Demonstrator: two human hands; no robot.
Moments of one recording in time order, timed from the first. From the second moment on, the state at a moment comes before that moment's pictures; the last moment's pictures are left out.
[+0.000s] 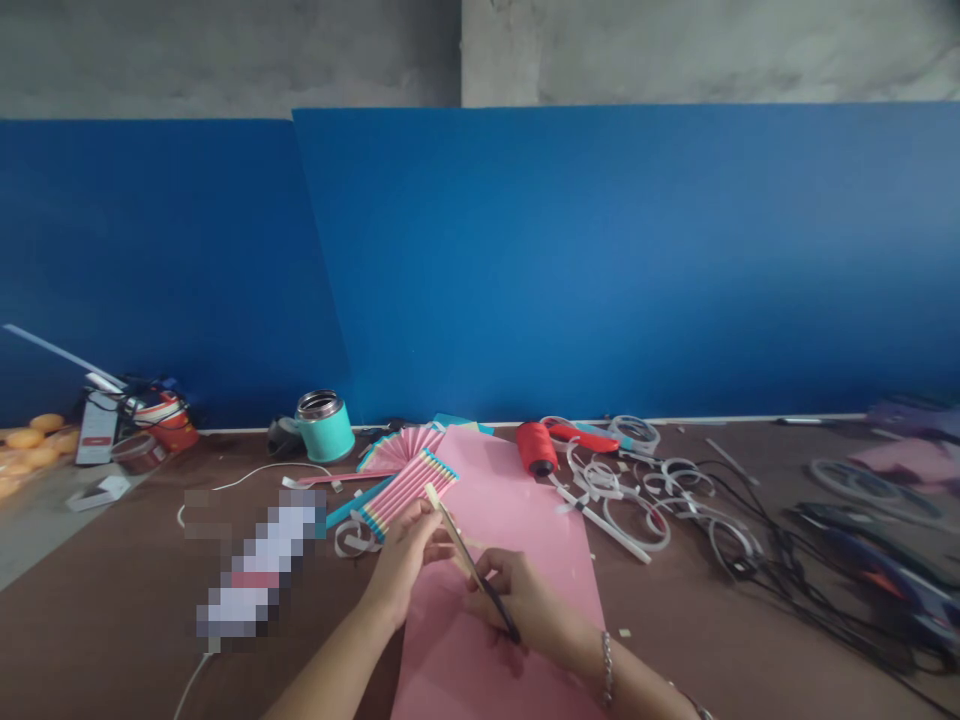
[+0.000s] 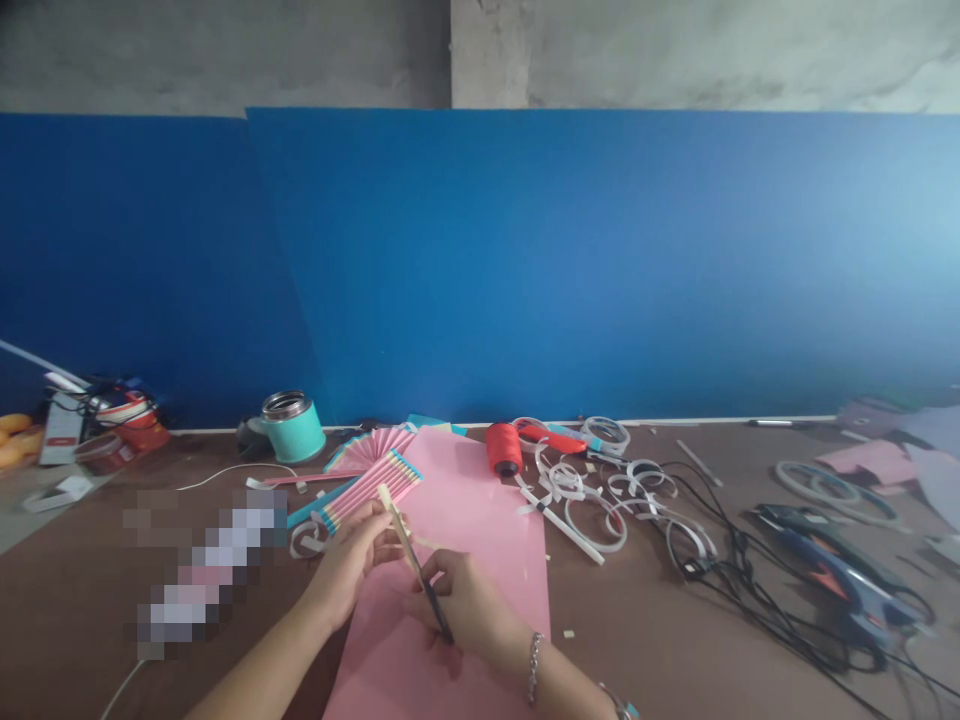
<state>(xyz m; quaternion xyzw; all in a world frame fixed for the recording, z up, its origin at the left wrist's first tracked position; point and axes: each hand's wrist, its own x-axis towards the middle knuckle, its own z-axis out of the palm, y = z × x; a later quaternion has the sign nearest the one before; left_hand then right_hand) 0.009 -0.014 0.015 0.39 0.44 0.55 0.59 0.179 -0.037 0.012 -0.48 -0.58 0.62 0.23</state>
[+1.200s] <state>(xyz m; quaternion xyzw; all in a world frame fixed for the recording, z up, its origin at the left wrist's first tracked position) 0.010 -0.014 0.020 0.39 0.45 0.54 0.59 0.178 -0.039 0.021 -0.50 -0.58 0.61 0.22</state>
